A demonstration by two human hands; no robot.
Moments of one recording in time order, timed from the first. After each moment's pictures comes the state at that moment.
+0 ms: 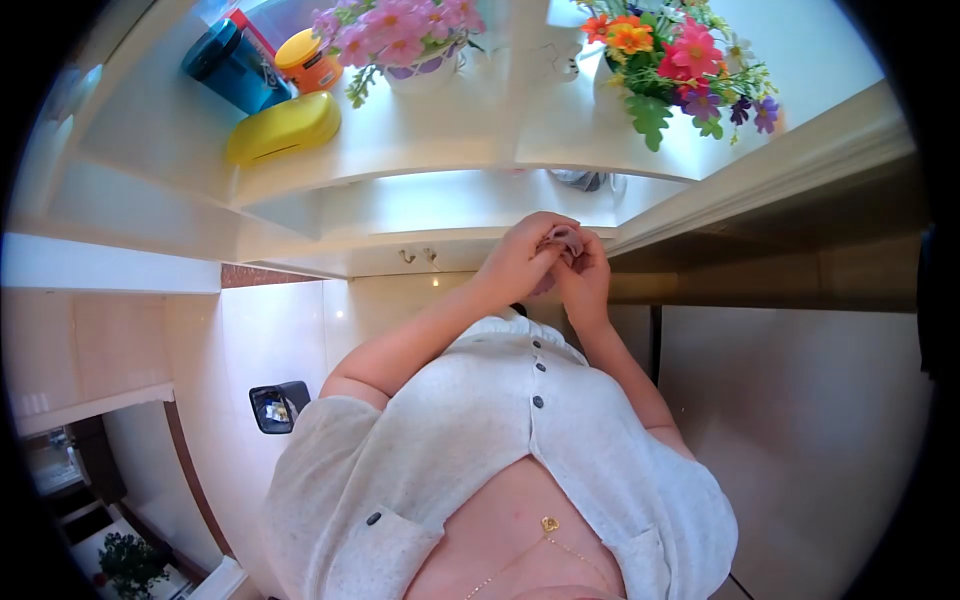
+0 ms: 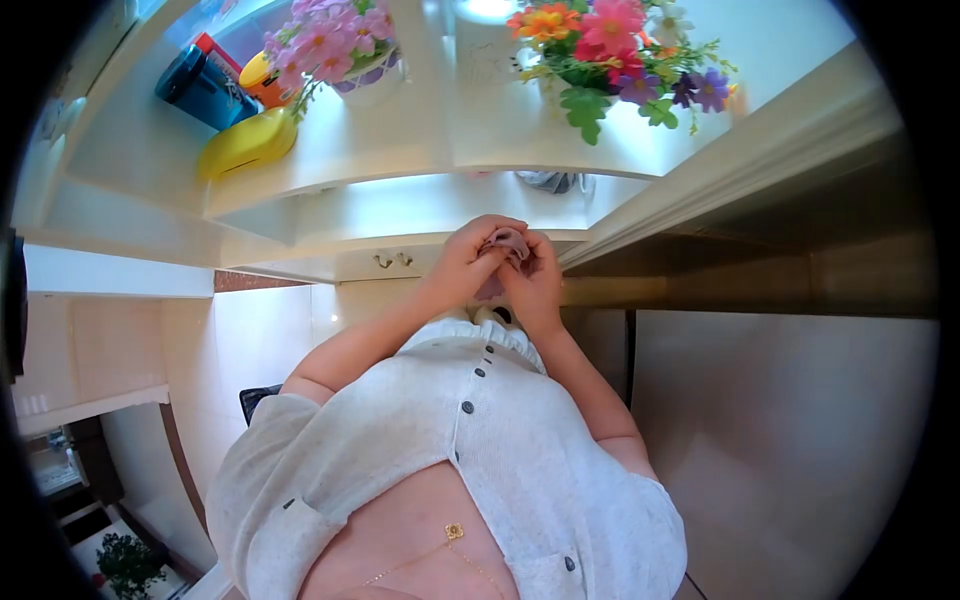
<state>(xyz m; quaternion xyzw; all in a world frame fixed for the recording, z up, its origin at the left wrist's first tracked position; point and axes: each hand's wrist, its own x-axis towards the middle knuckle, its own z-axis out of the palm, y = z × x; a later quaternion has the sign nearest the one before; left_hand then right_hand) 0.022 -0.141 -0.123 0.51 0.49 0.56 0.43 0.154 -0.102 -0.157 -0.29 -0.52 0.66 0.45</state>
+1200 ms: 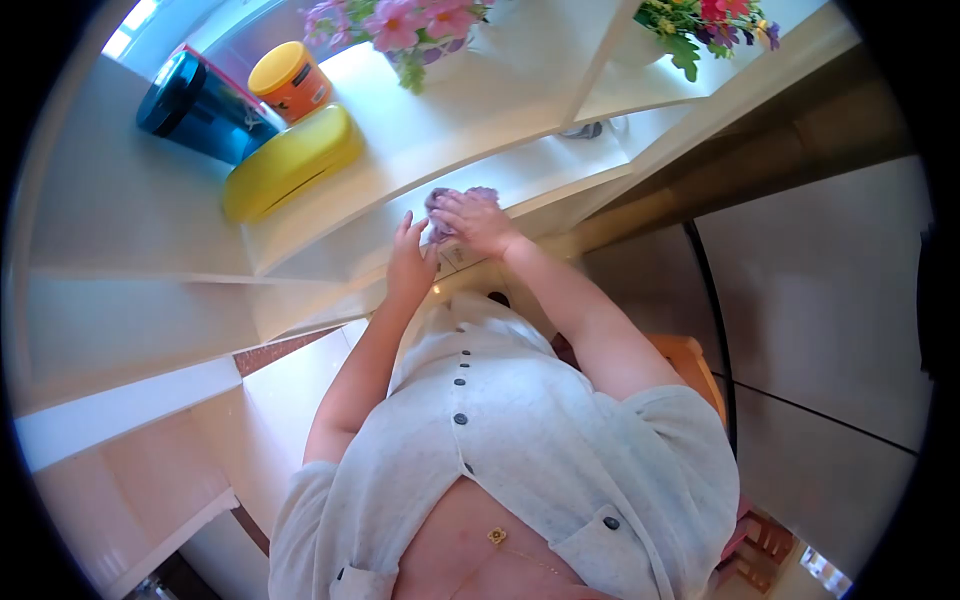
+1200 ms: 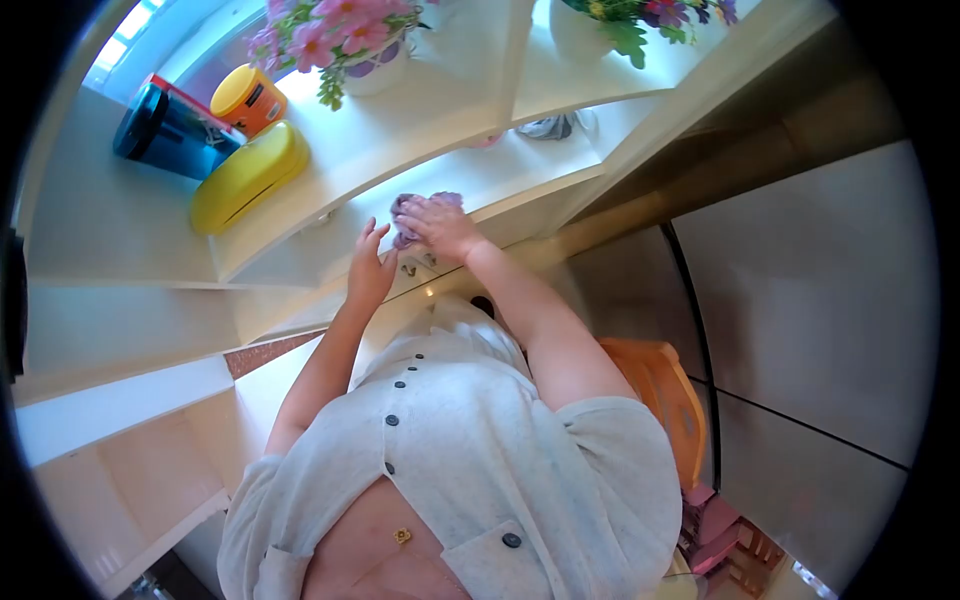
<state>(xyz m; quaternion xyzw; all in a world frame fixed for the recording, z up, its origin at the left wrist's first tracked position) -0.203 -0.228 -0.246 0.56 0.72 0.32 0.25 -0.046 -0.109 -0.317 -0.24 -0.95 0.11 0.15</state>
